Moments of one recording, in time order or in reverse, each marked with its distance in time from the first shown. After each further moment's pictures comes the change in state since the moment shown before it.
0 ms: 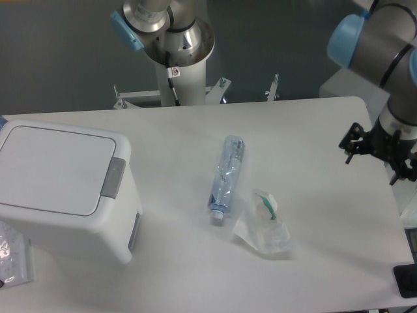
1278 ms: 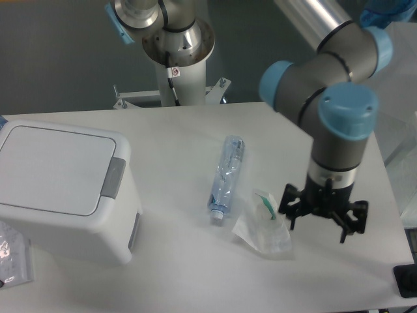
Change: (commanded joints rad) arm -0.245 0.032 -0.117 0.400 -0.193 -0.675
